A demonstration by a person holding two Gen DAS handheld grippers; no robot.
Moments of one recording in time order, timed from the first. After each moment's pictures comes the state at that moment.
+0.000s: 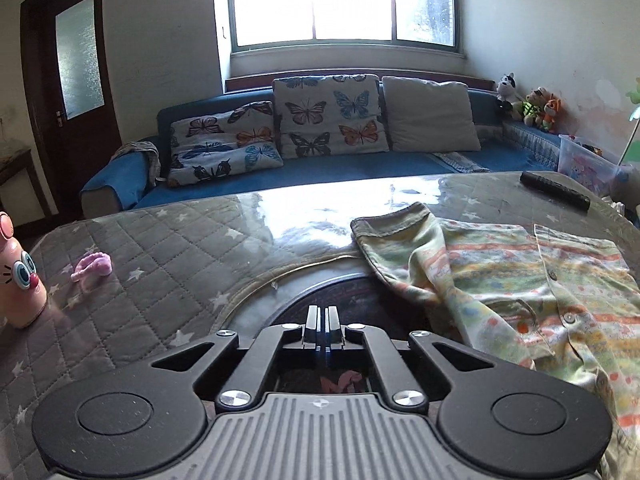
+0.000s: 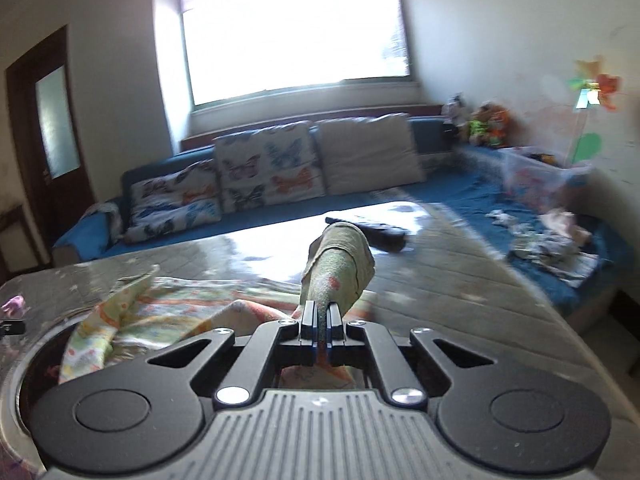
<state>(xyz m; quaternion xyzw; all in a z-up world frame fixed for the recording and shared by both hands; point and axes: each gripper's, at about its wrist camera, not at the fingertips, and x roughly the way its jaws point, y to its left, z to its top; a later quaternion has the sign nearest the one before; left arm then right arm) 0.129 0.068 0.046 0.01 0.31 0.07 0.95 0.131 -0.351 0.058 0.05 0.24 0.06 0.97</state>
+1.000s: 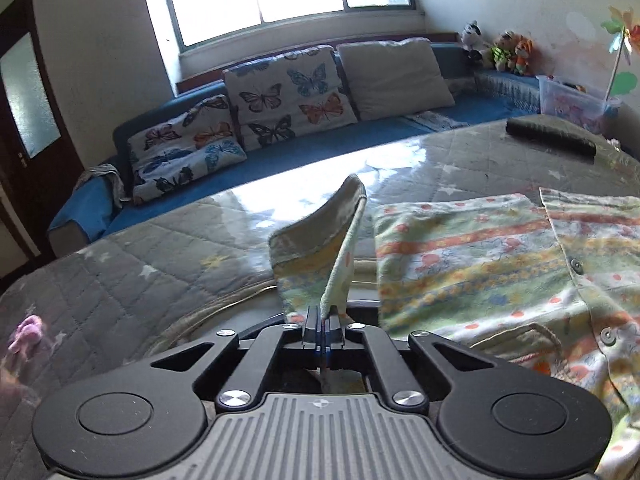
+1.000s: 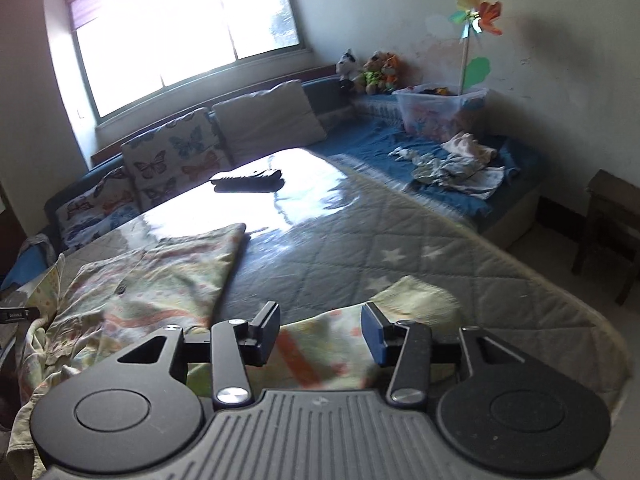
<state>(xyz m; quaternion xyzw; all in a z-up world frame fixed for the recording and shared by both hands) 0.220 0.027 0.009 0.08 0.34 0.05 0.94 0.085 -0.397 0.016 0.13 0.30 -0.03 0.94</state>
